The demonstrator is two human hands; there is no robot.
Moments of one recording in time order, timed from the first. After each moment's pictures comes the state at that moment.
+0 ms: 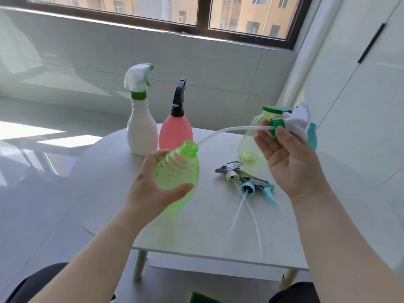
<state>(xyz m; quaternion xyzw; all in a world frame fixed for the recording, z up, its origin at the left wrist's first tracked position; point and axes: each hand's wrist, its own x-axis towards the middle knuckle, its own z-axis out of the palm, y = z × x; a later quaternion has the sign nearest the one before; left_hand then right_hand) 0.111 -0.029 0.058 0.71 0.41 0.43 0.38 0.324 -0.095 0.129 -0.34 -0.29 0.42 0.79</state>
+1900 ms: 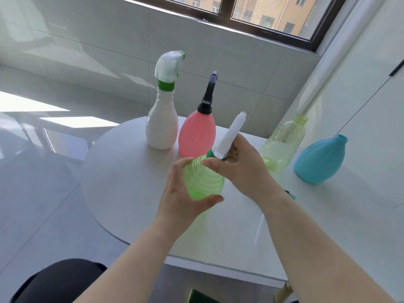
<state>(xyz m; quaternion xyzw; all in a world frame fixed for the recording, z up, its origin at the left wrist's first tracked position) 0.122 -0.021 0.023 0.67 0.40 0.47 0.42 0.246 -0.034 0.101 -0.59 -0.60 0.28 0.47</state>
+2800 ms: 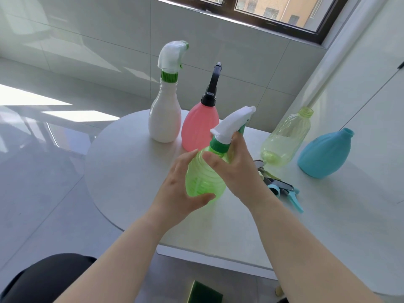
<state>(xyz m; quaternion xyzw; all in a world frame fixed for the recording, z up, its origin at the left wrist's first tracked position) 0.107 -0.008 0.015 0.73 0.35 0.40 0.43 0.231 -0.035 0.081 -0.57 -0.57 0.30 0.51</state>
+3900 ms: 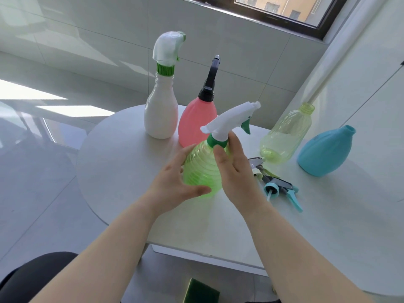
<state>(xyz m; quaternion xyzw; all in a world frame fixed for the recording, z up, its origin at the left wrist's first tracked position) 0.111 0.013 0.013 0.71 0.34 0.36 0.50 0.233 -0.040 0.066 -0.53 -0.59 0.28 0.54</state>
